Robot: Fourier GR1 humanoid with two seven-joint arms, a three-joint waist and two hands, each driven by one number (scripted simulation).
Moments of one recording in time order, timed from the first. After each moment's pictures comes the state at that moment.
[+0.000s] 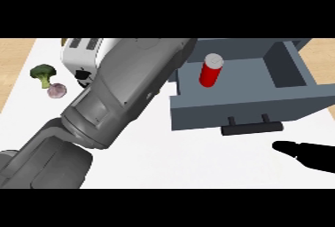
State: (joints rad) left arm -1.63 0.00 -0.29 -0.31 0.59 0.65 0.02; right arm -0.17 -0.30 -0.14 -2.13 0.28 0.13 0.23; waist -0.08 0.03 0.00
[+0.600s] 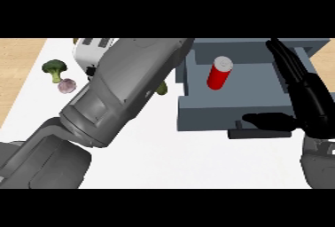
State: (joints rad) left arm -1.64 0.01 -0.30 -0.28 0.60 0.63 -0.02; right arm -0.32 -0.32 0.06 -1.78 0.67 0.03 0.10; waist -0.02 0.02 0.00
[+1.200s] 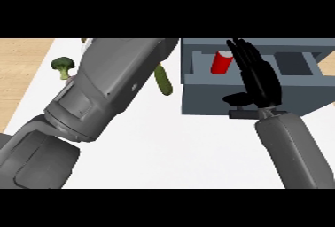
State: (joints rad) left arm -1.62 0.05 -0.27 -0.31 0.58 0.60 0.01; right arm -0.53 -0.23 0.13 -1.27 0.93 -0.21 -0.01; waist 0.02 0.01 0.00
